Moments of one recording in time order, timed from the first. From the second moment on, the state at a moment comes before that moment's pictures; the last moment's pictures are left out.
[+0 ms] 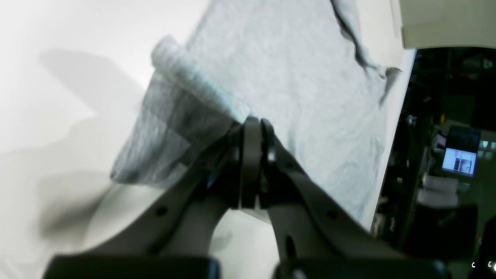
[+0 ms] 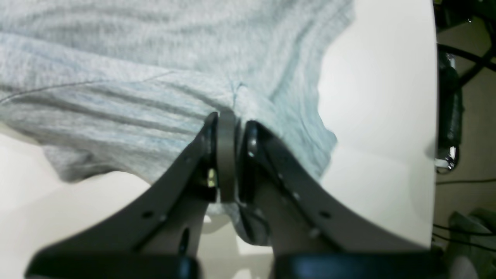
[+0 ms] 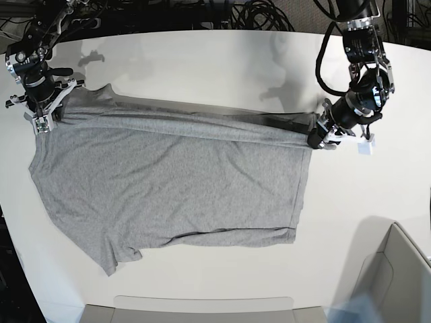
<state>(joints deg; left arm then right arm) 9.0 -12.6 -19.7 94.7 -60.7 11.6 55.2 -12.3 6.5 40.4 109.1 -1.9 44.4 -47.6</state>
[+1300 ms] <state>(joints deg) -13.9 -9.2 -2.6 69.4 -36.6 11.6 43.3 11.7 13.5 30.1 75.6 -9.9 44.4 -40.9</state>
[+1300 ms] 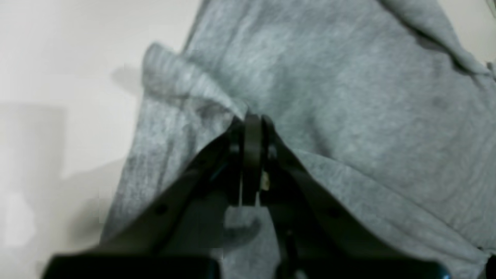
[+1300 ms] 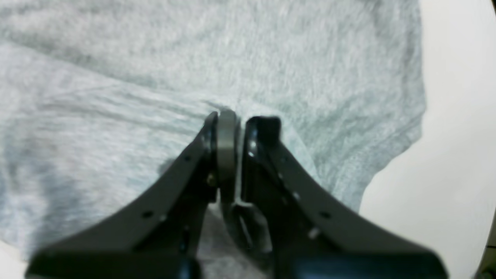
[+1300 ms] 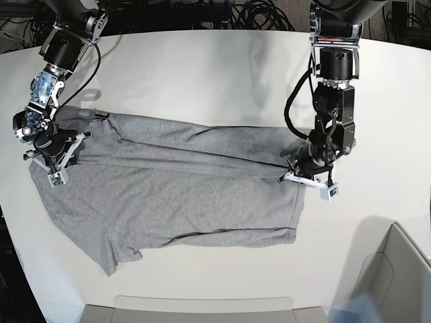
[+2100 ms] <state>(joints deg) -17.6 -9.2 -2.6 66.0 -36.9 11.3 39.1 14.2 14.6 29.7 67.2 -6.3 37.3 -33.5</state>
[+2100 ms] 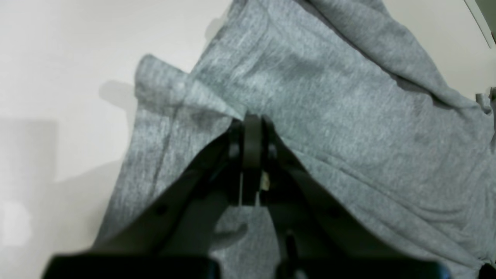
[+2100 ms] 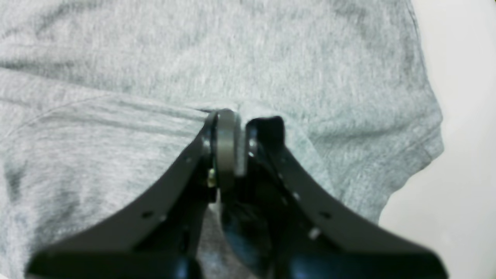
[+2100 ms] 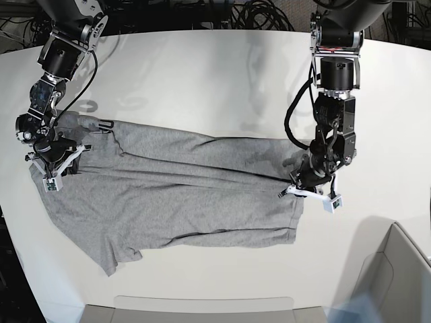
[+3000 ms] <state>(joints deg) -4.1 -9.3 -3.3 91.2 -36.3 12.5 46.9 0.0 16.3 52.1 86.8 20.6 36.3 -54.4</state>
